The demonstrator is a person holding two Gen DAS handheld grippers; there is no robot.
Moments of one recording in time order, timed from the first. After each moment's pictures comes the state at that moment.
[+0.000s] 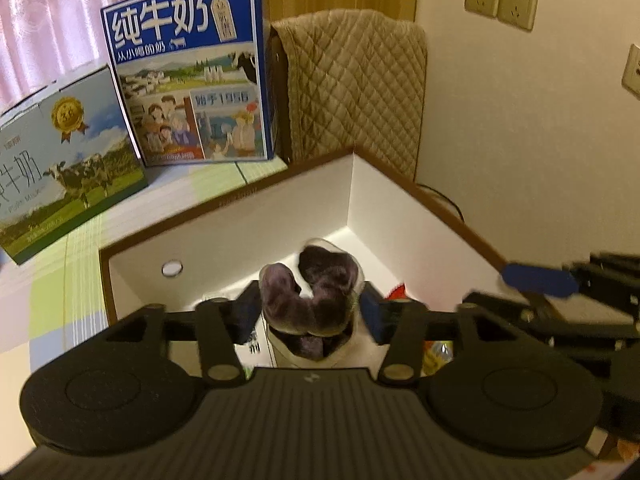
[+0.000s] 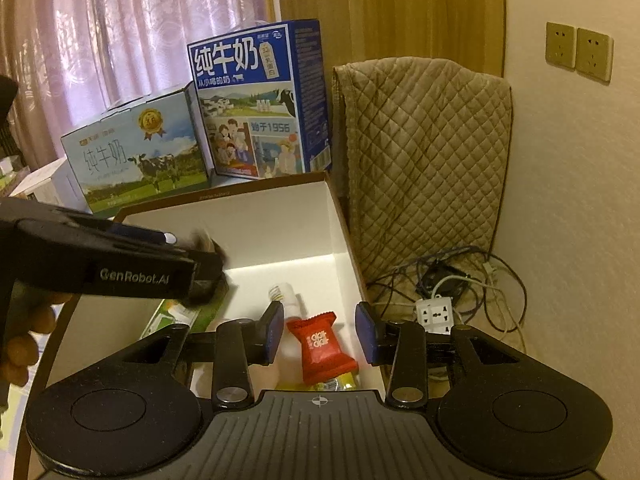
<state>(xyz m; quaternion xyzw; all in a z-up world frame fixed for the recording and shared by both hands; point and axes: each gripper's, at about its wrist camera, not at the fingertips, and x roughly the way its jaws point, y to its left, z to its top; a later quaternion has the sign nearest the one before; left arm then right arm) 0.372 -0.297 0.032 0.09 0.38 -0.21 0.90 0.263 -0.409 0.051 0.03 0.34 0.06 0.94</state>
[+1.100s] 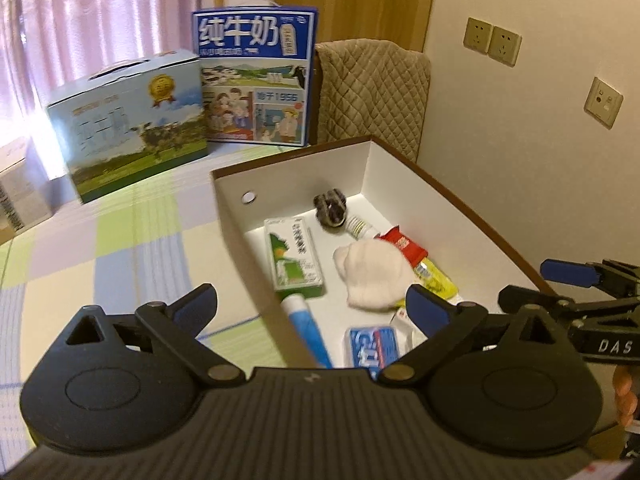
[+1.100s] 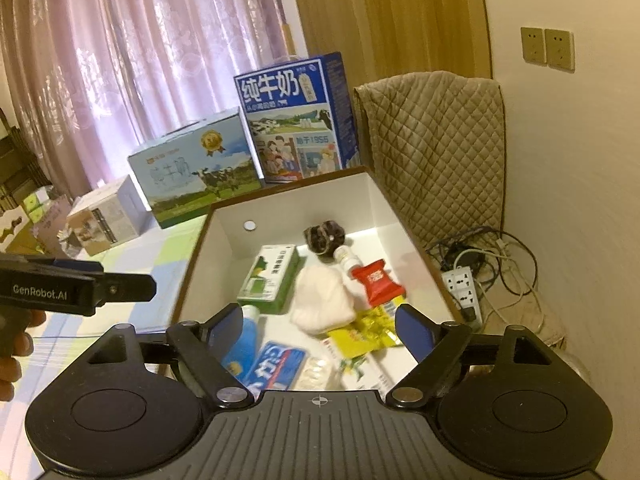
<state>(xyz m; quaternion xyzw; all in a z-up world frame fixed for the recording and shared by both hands) 0.239 -0.182 0.082 0.04 0.37 -0.20 0.91 0.122 -0.366 0.100 0.09 0.32 0.07 0.94</state>
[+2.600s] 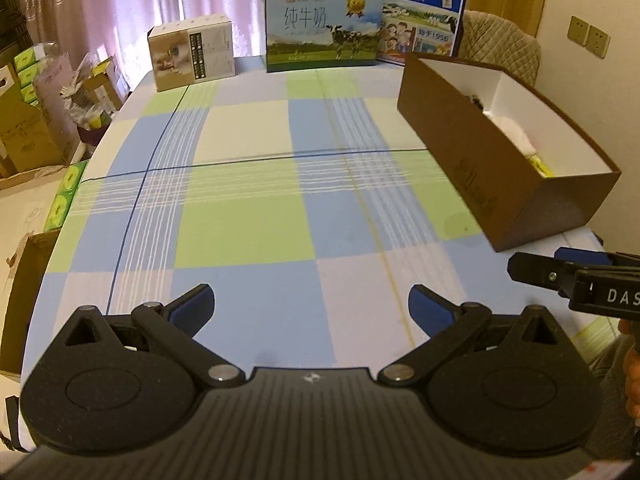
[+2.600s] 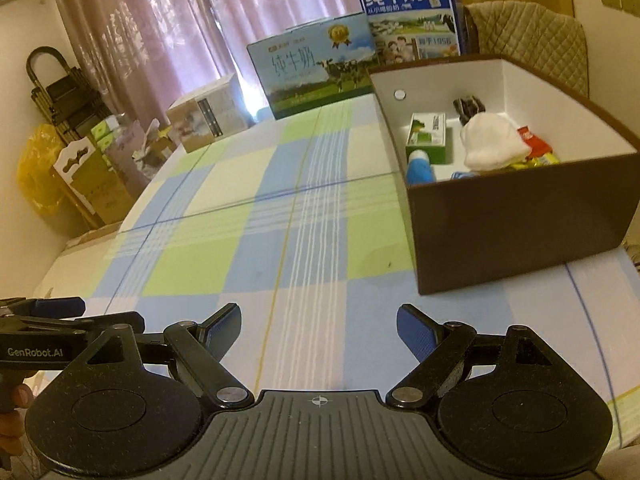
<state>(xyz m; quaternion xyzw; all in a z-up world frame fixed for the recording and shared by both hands) 0.050 -0.001 0.025 0.01 0.42 -0.03 0.91 0.028 -0.209 0.017 0.09 0.39 0.16 0.90</state>
